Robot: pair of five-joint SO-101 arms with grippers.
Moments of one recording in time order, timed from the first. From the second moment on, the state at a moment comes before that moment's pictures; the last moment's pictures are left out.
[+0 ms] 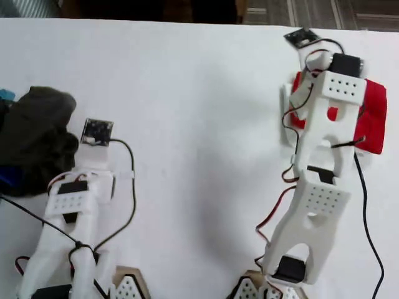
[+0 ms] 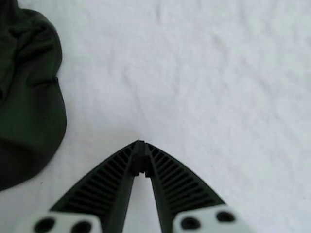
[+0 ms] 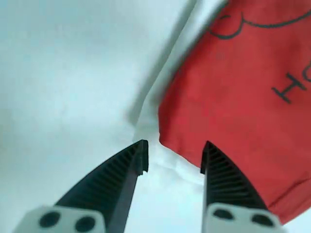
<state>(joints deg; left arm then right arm) -16.6 -33.8 71.7 35.4 -13.0 9.4 38.5 -51.7 100.0 39.3</state>
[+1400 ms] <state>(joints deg) -16.6 -33.8 71.7 35.4 -13.0 10.2 45.5 -51.5 95.6 39.3</state>
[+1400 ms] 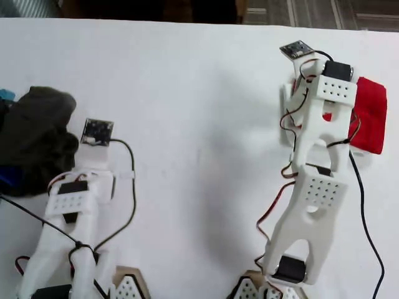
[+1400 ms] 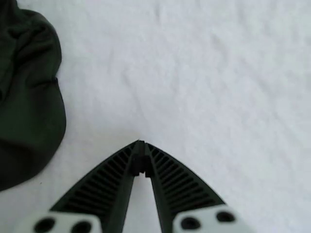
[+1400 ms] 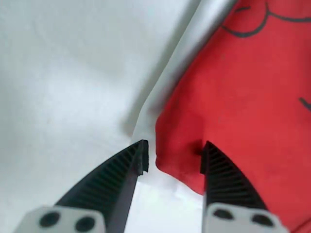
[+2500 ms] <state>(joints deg) -16.0 -33.8 71.7 34.2 -13.0 13.8 50.9 -51.6 86.2 39.3</state>
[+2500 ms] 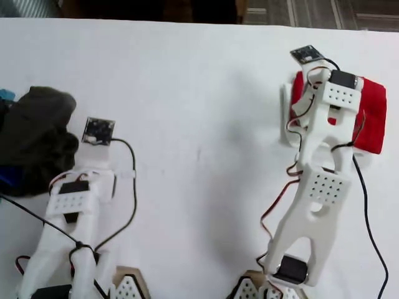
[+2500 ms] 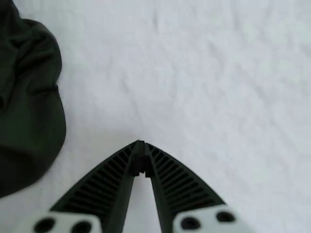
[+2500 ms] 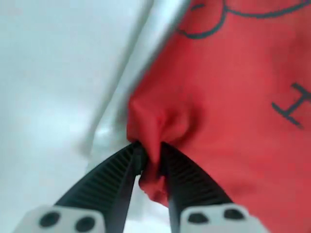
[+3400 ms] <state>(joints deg) -16.0 -33.8 71.7 34.2 -13.0 14.2 51.4 -64.4 100.0 41.8</state>
